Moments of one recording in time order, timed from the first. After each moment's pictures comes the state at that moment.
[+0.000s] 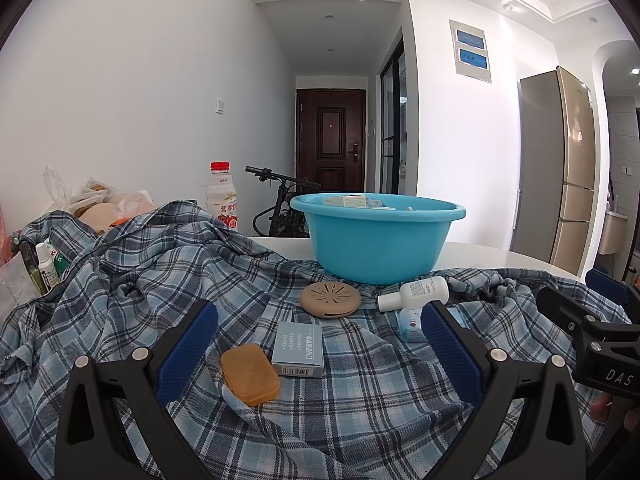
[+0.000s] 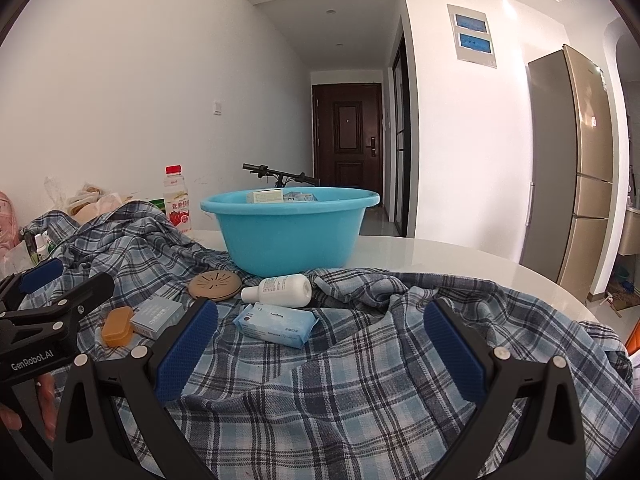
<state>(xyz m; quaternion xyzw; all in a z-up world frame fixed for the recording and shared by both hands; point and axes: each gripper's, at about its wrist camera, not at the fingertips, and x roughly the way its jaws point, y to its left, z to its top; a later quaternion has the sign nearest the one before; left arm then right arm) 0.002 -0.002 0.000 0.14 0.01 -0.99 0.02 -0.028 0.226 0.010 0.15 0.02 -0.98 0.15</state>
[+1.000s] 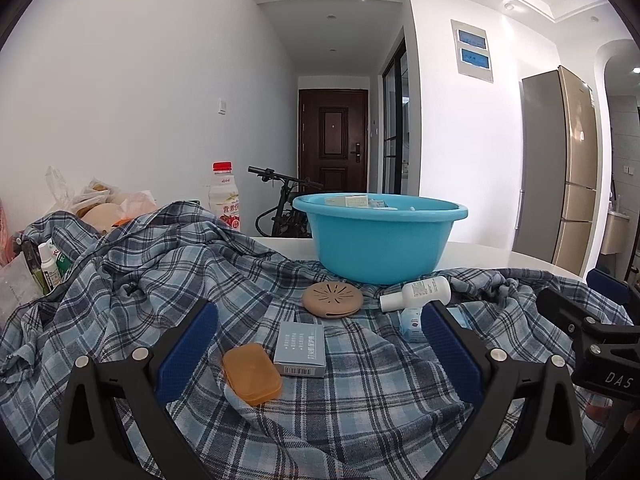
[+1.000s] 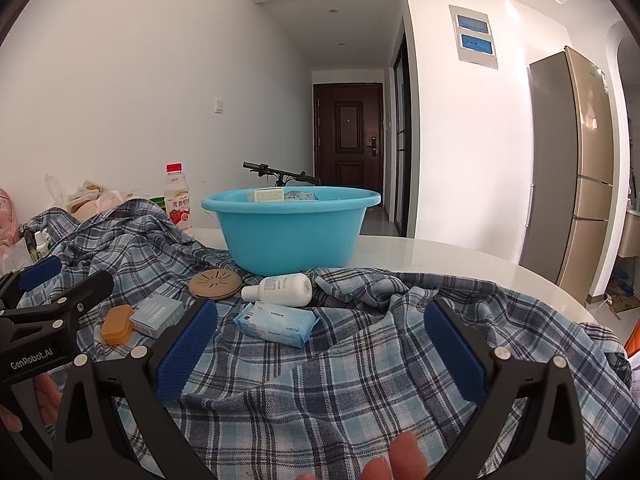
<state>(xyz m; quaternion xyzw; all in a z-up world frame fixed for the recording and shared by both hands) 0.001 -0.003 -0.001 0.14 0.01 -0.99 0.02 -0.028 0.224 0.010 0.15 0.02 -0.98 0.15</state>
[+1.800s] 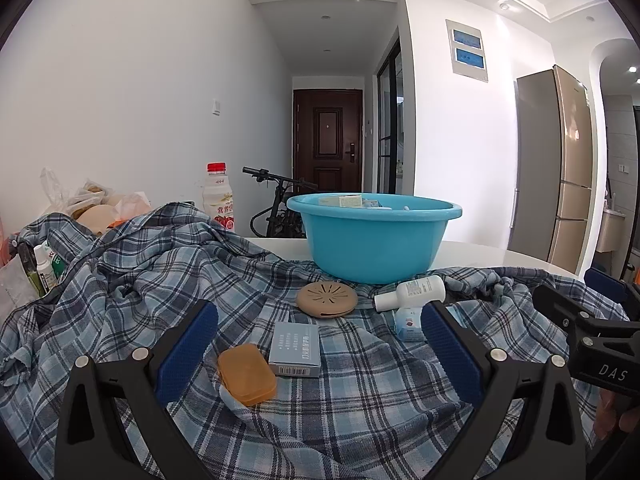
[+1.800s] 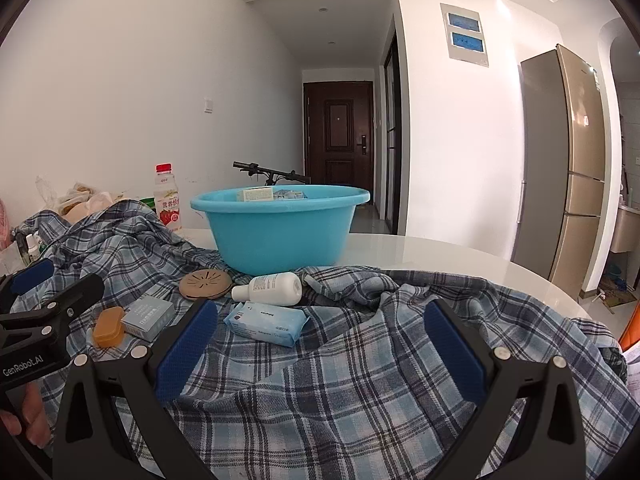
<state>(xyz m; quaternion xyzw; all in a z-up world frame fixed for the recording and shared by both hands) 0.001 0.001 0.000 0.15 0.01 -0.99 0.01 -0.028 0.227 0.009 0.15 0.02 -0.98 0.14</state>
